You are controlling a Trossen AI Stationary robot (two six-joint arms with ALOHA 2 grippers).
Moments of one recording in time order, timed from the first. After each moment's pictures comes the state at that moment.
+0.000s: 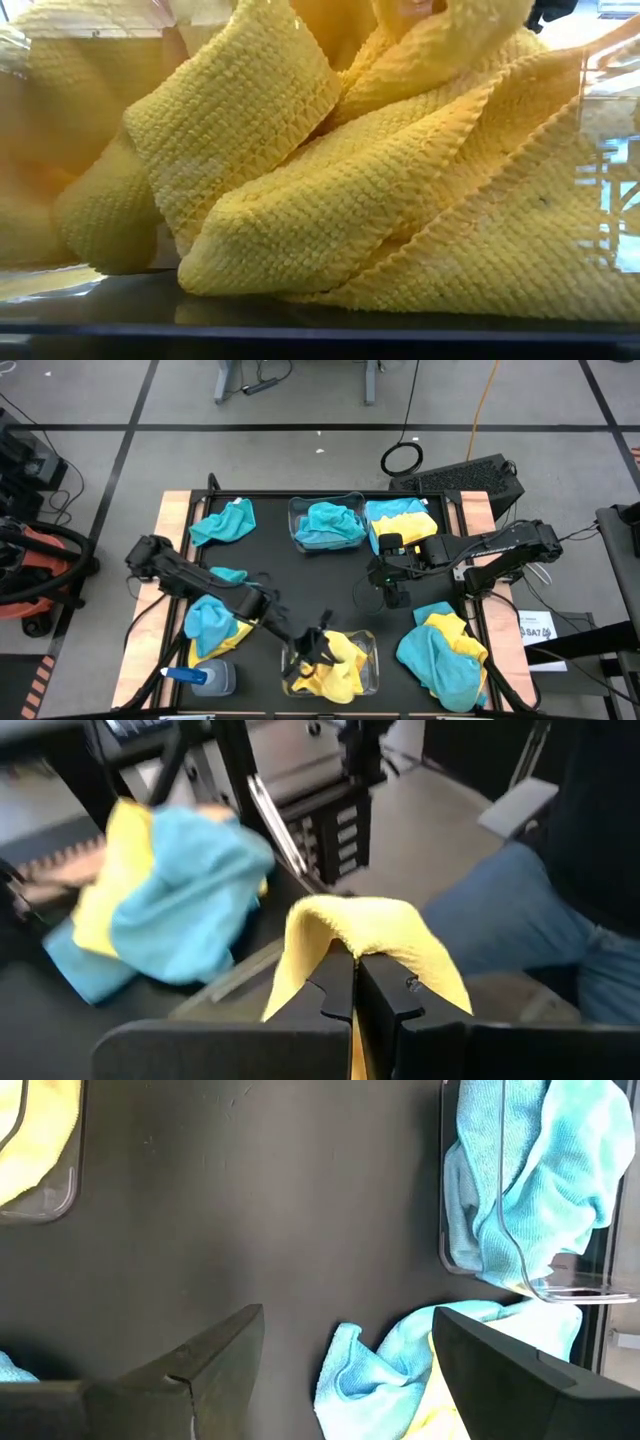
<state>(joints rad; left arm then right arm) -0.40 1.76 1.43 -0.11 0.19 0.18 0.16 1.43 1.31 -1.11 0.26 -0.01</state>
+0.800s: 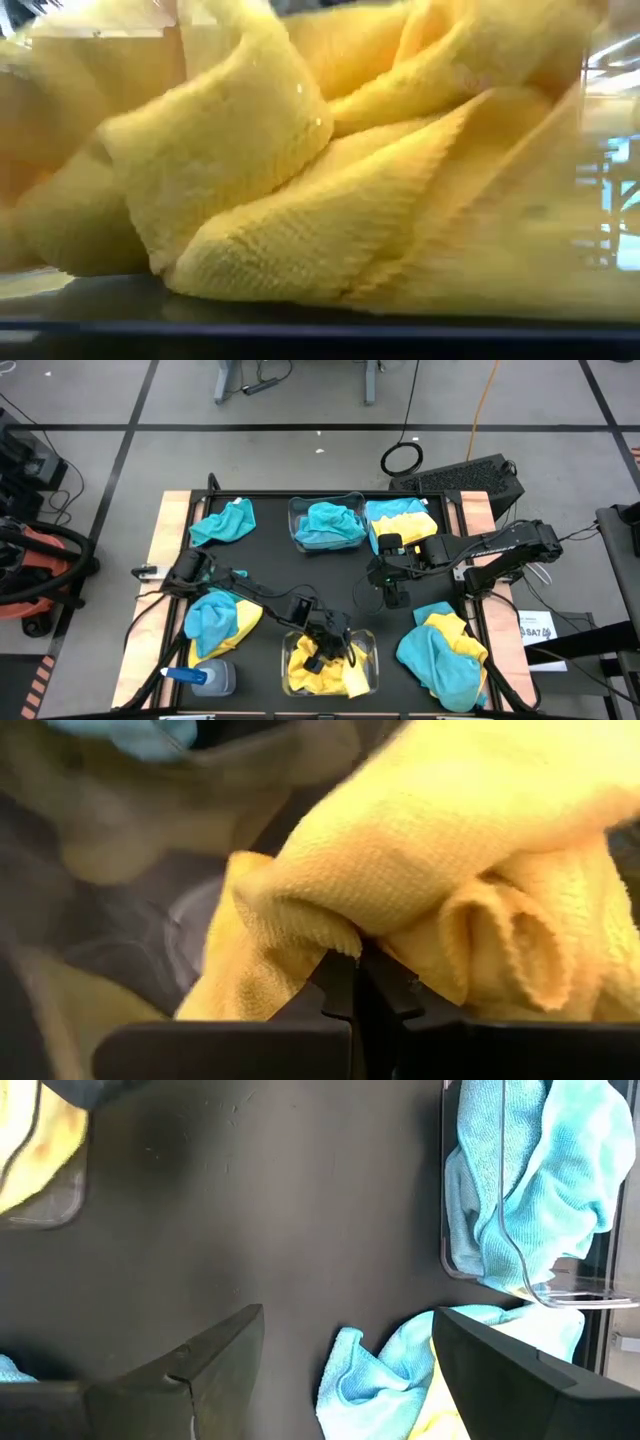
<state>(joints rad) -0.30 2.09 1.43 -0.12 0.31 0.08 0.16 1.43 1.31 -1.10 0.26 -0.01</state>
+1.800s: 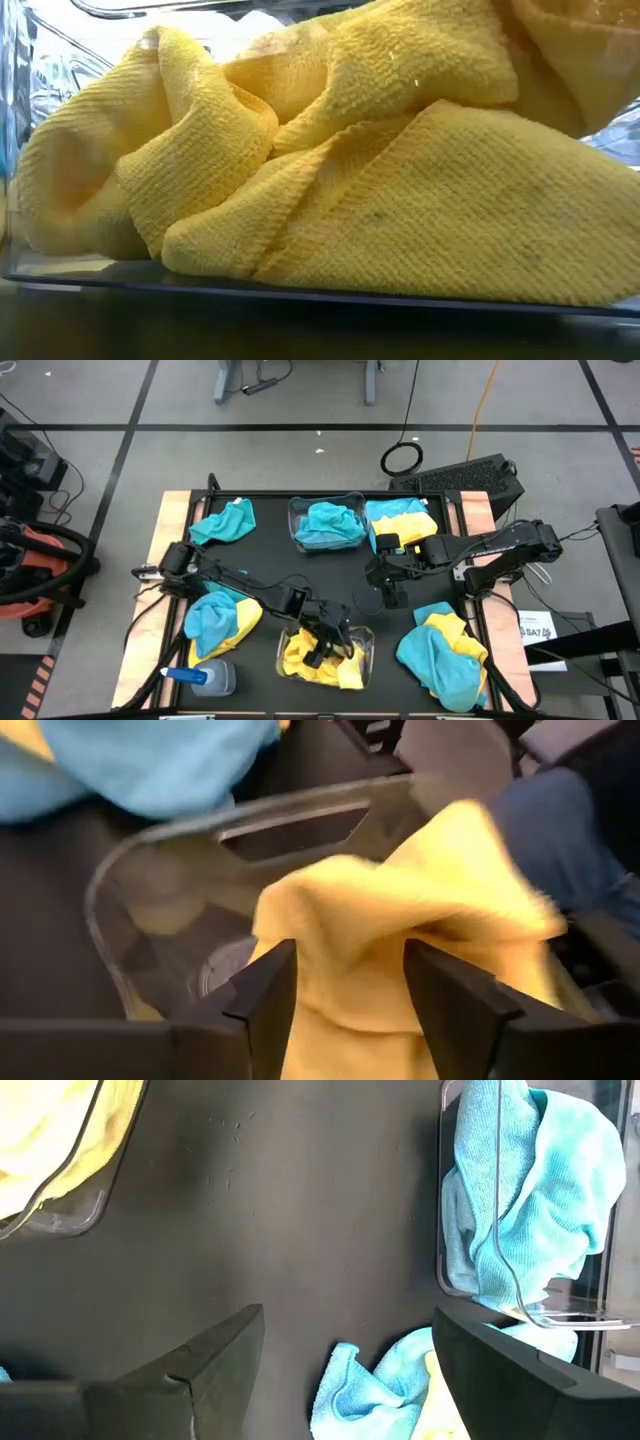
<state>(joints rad) -0.28 1.97 1.43 -0.14 0.30 0.09 0.16 1.43 1.31 -1.06 0.26 -0.05</state>
